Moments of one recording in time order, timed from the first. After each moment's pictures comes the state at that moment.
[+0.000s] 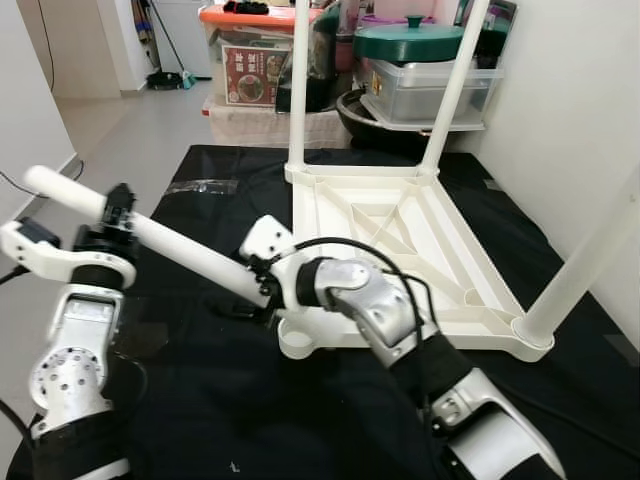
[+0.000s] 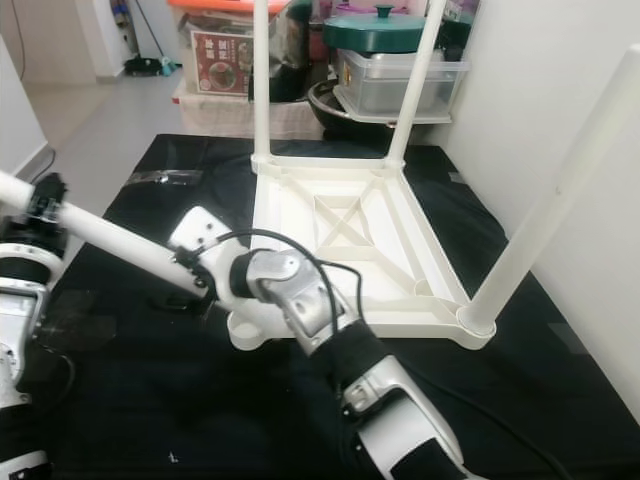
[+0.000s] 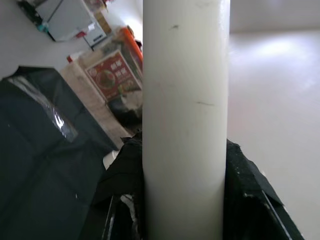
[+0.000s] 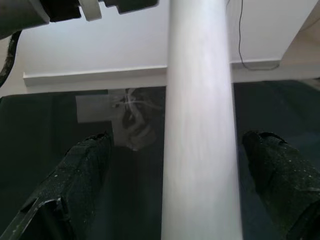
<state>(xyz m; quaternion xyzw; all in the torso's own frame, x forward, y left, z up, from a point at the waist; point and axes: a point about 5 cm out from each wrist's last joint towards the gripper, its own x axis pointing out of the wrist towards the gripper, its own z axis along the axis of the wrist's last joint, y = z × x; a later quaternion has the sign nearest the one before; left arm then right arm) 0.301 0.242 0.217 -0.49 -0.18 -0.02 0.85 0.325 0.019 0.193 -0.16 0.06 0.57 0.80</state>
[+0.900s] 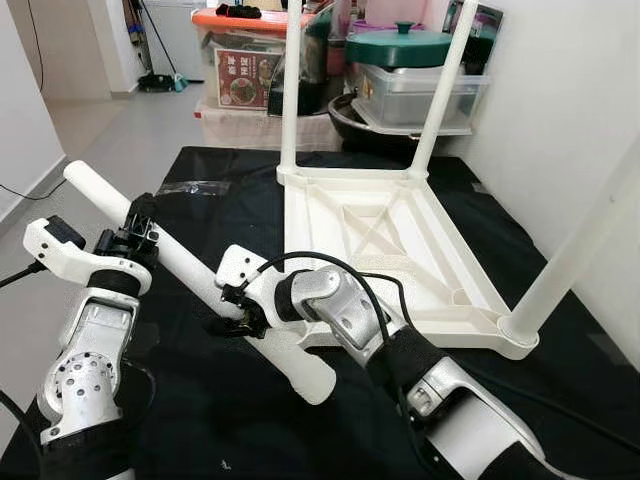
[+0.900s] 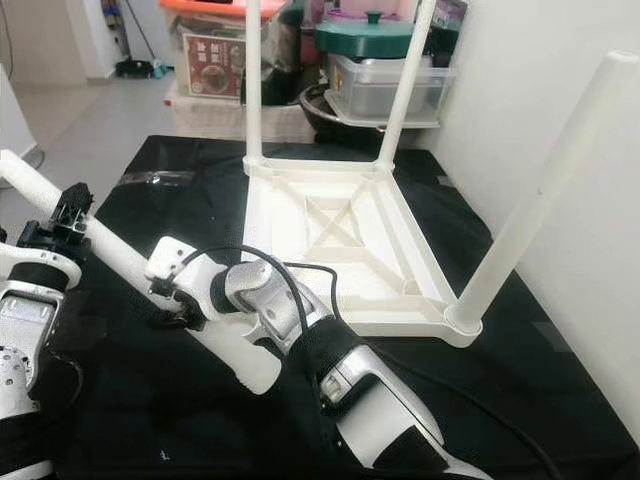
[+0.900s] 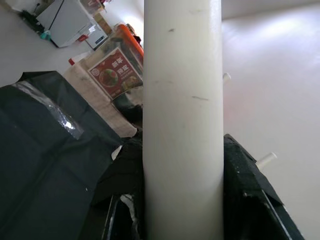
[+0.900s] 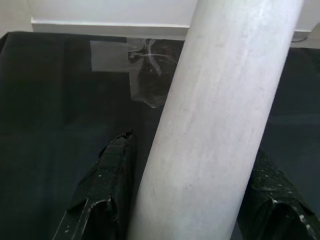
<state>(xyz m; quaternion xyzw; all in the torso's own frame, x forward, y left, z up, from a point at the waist) 0.297 0.230 0.221 -0.43 -0.17 -0.02 0.89 0.323 0.032 0.172 -0.22 0.10 0.61 0.75</state>
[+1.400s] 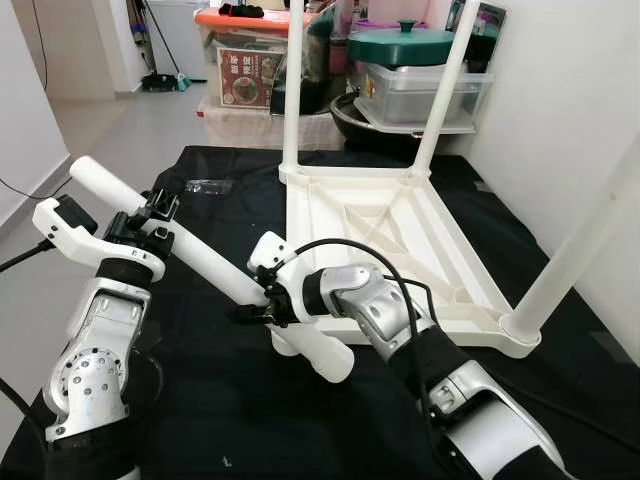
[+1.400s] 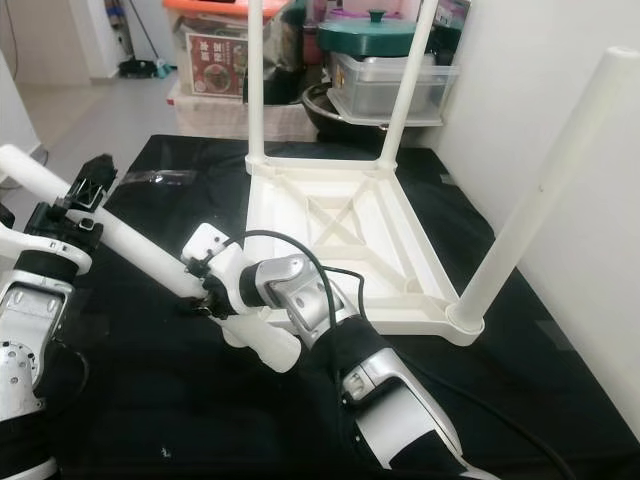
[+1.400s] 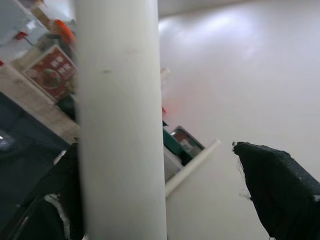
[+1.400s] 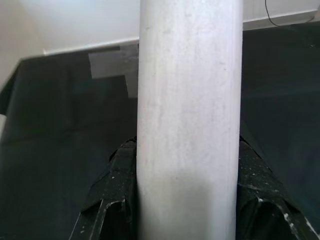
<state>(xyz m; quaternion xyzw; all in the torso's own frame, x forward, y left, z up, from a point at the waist) 0.289 0.207 0.246 -0.42 -0.21 -0.13 0.87 0.339 -0.015 0.184 -0.13 0.14 0.58 0.79</state>
